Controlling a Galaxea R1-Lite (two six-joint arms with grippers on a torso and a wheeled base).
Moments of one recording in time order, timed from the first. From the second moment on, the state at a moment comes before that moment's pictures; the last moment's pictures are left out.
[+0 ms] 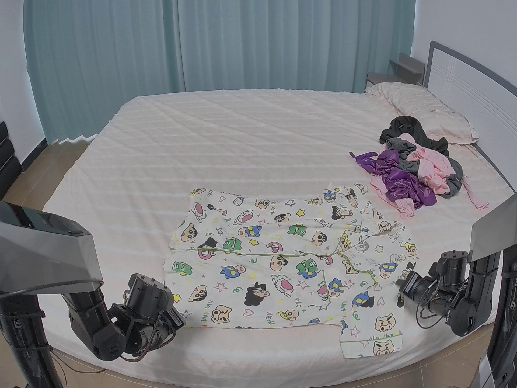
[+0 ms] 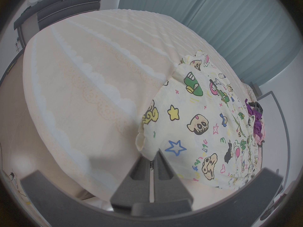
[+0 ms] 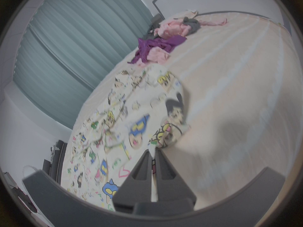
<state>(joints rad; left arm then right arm) -0.46 2.14 -0.33 -0.87 0.25 -1.05 0.09 2.30 -0.17 -1.55 0.05 0.69</state>
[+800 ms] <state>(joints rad) -0.48 2.14 -0.31 -0.88 0.24 -1.04 0.00 2.21 -0.05 -1.55 0.21 0.54</state>
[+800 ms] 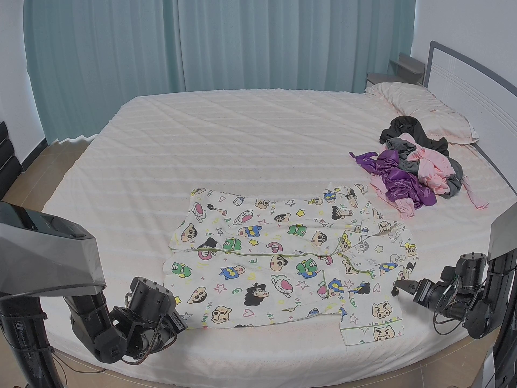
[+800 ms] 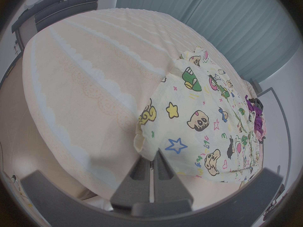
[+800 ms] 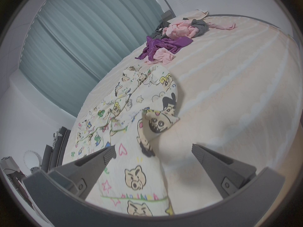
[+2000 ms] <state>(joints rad) -0.48 2.10 -0.30 -0.87 0.25 -1.04 0.19 2.19 -0.02 -1.23 0.13 0.50</state>
